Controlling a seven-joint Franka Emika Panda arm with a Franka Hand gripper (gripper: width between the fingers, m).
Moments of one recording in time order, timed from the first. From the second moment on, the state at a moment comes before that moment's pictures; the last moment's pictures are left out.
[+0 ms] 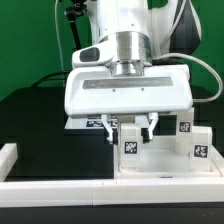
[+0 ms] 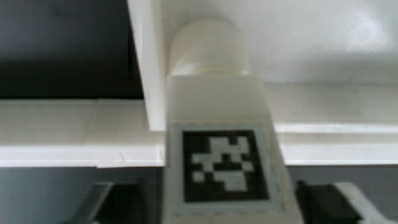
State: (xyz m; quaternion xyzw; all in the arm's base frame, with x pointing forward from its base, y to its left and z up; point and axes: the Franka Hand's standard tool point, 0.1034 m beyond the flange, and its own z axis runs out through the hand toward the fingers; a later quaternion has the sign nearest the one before) arm 0.609 0.005 0.070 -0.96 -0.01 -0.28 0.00
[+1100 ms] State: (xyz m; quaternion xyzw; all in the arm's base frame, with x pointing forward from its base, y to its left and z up) arm 0.608 0.008 0.094 -0.98 0.01 -0.21 0.03
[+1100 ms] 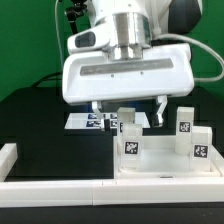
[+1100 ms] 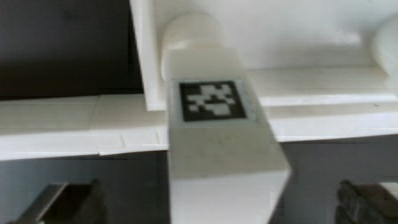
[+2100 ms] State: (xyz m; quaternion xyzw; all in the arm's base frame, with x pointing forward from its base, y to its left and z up) arm 0.621 0.012 0.079 -0.99 0.05 -0.06 0.08
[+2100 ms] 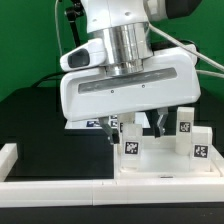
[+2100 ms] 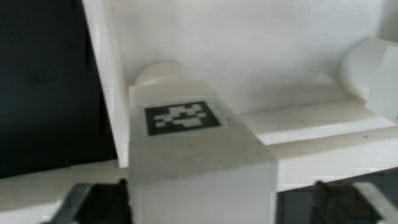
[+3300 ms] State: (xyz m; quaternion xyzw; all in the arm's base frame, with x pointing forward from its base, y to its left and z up) arm 0.622 0.005 0.076 -0.81 0.56 -0.01 0.13
